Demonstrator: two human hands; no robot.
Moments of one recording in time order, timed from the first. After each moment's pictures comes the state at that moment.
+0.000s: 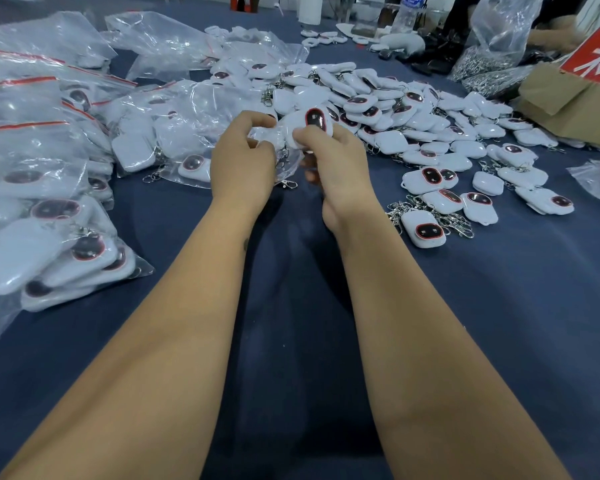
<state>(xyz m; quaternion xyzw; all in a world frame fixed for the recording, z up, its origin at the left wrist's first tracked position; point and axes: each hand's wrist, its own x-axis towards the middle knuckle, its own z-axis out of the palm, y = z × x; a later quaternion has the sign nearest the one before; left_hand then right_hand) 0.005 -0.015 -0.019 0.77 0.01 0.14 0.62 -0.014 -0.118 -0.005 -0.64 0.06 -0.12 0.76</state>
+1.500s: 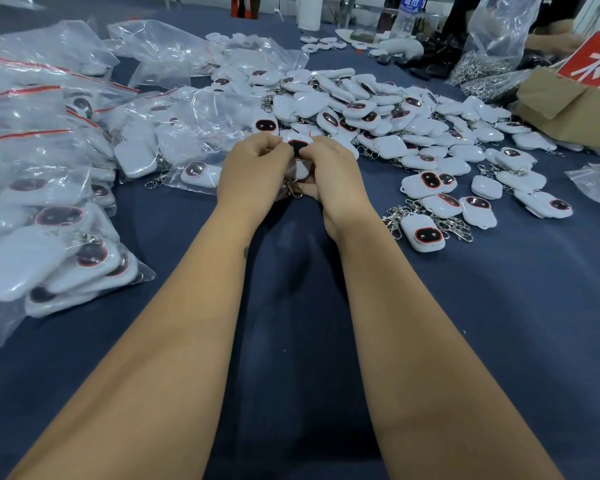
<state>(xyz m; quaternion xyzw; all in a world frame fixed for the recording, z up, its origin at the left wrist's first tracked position) 0.004 -0.018 -0.021 0.76 -0.04 0.08 0.65 -0.006 -0.121 -0.013 -0.66 0.05 -0.05 0.75</state>
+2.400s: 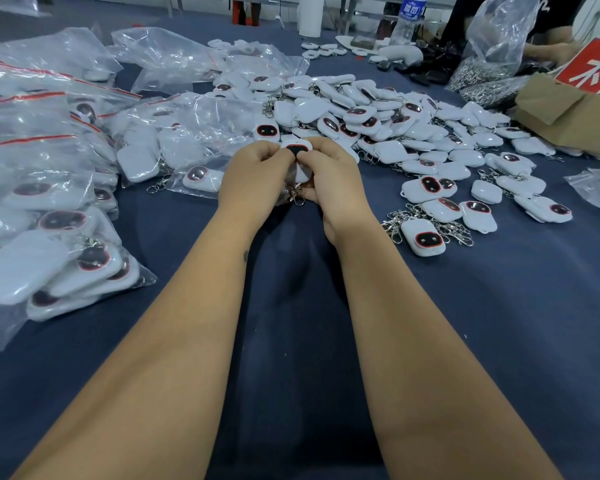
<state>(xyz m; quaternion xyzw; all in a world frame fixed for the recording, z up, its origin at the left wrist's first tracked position) 0.002 -0.016 -0.018 0.77 -0.03 0.06 0.64 -0.010 -0.117 -0.013 -0.67 0.05 -0.07 0.74</state>
